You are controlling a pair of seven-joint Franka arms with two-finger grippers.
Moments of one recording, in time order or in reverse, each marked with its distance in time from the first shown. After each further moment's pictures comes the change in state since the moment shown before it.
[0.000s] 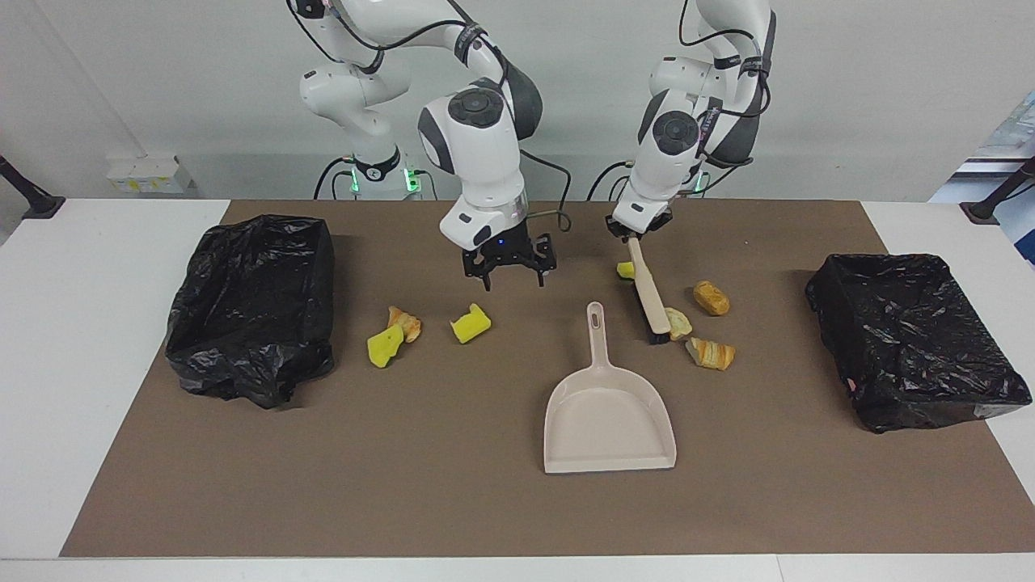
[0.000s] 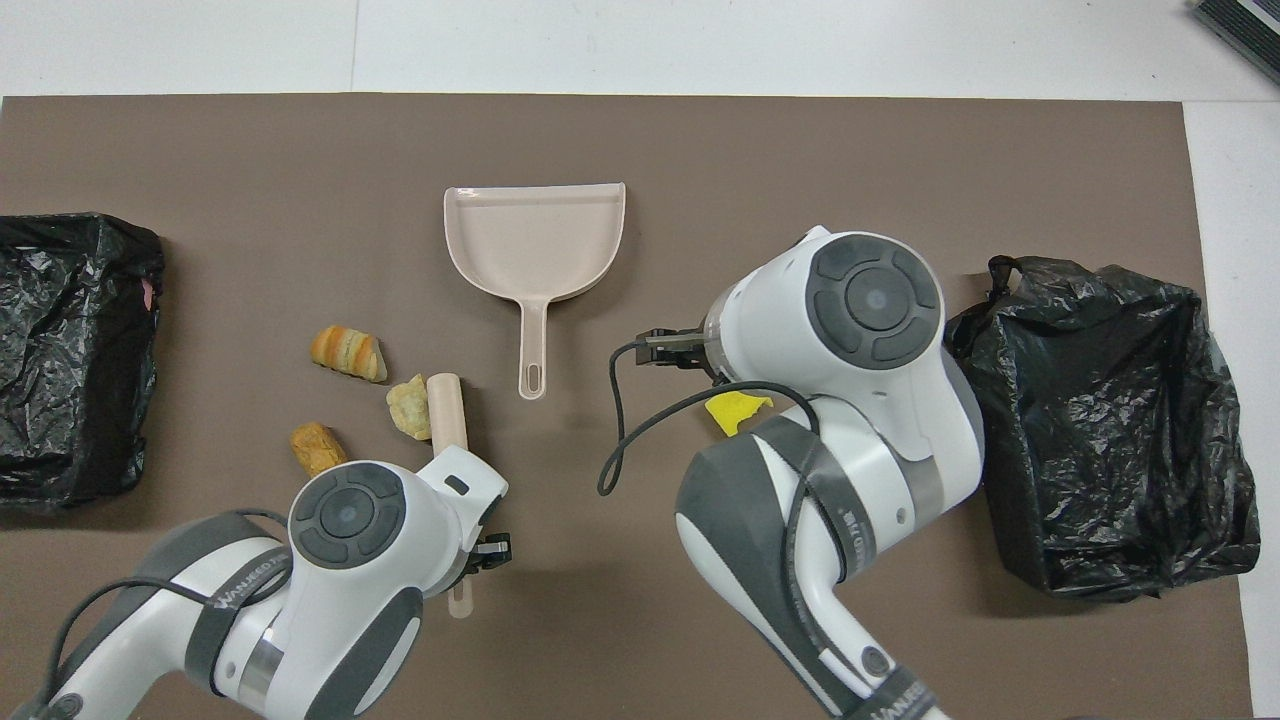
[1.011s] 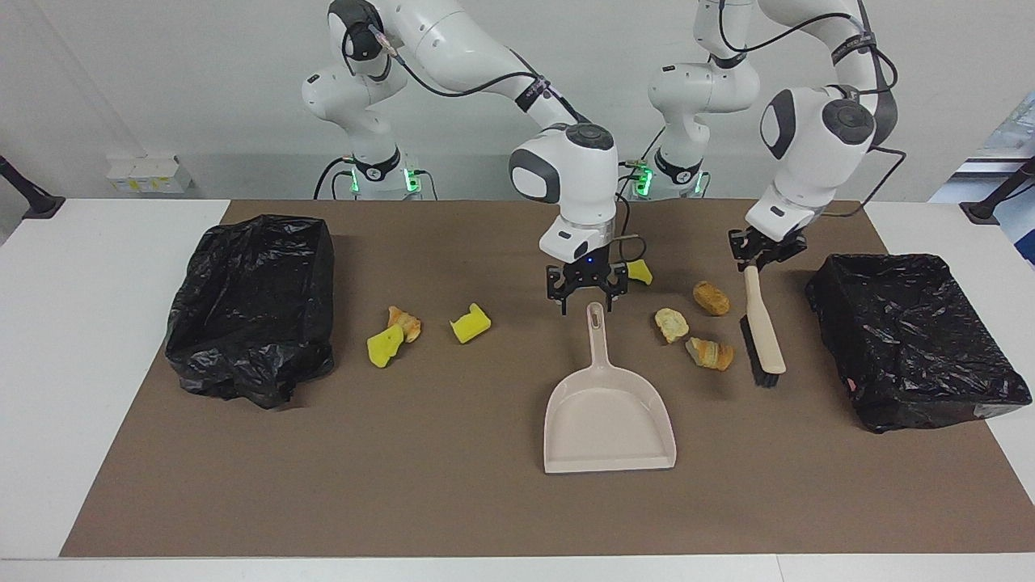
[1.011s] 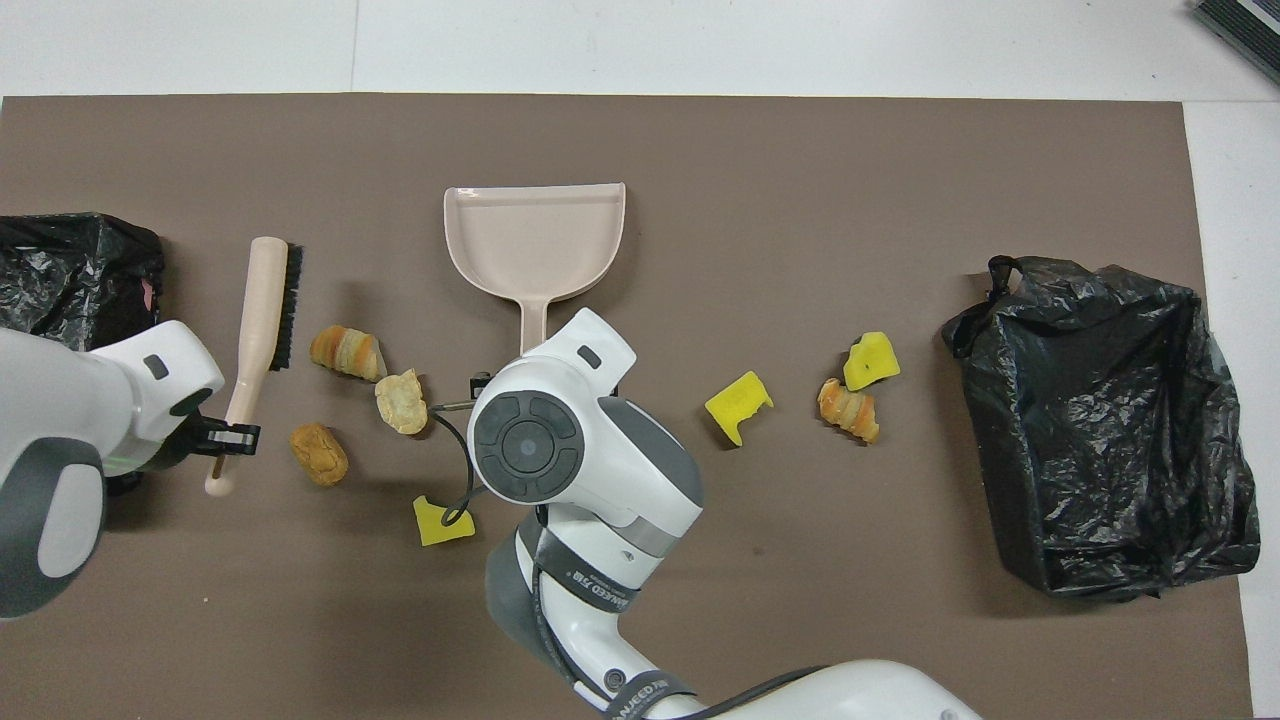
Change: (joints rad) left arm 0.476 0.089 0.008 0.200 0.118 0.054 0.723; right arm 0.184 0.271 -0.004 0.179 -0.292 0.167 0.272
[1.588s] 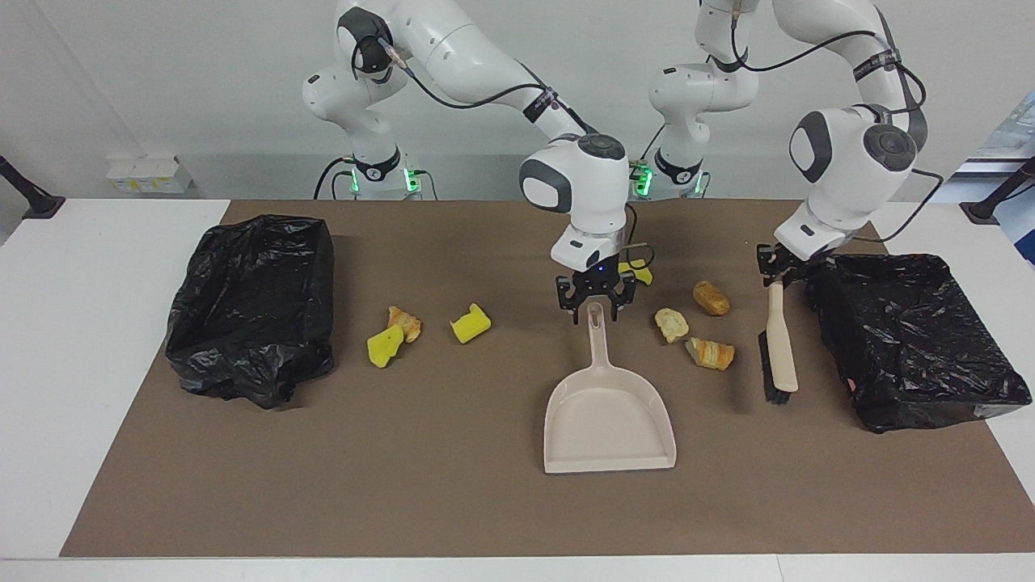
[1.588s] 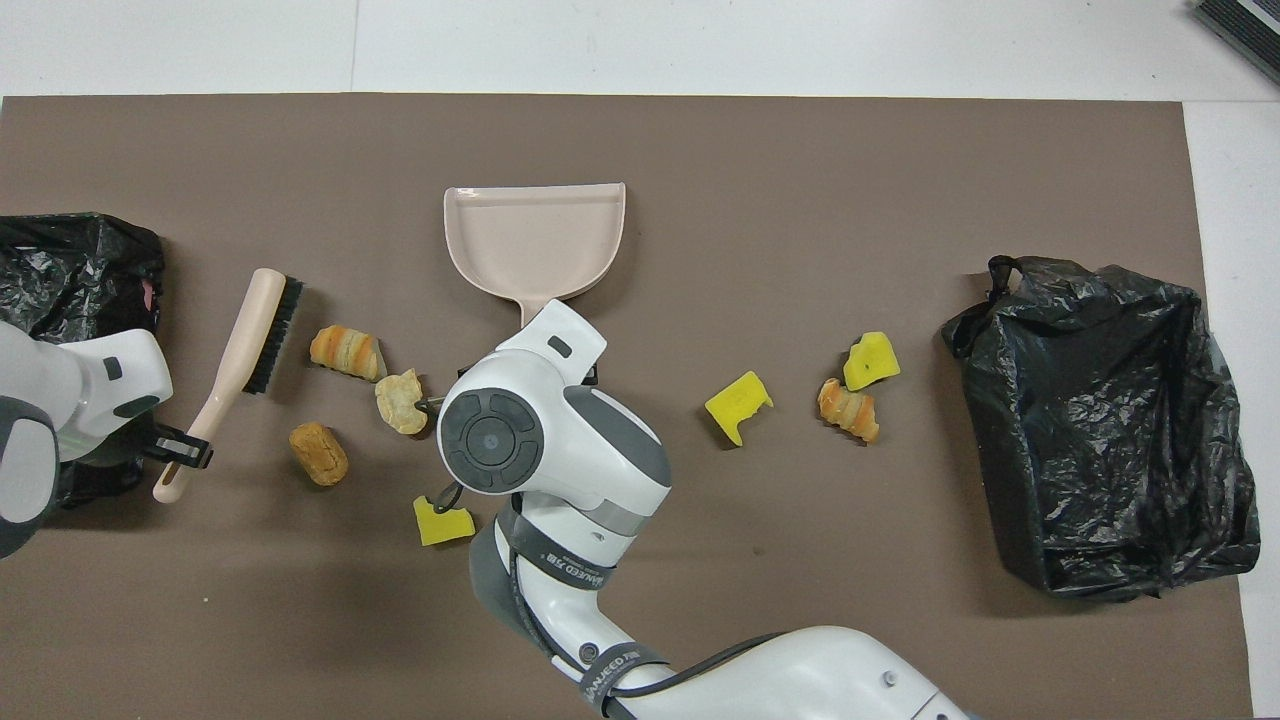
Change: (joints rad) left arm 0.107 0.067 -0.017 -0.013 0.002 -0.048 0.241; right arm 0.010 0.075 0.000 0.072 -0.066 0.000 0.000
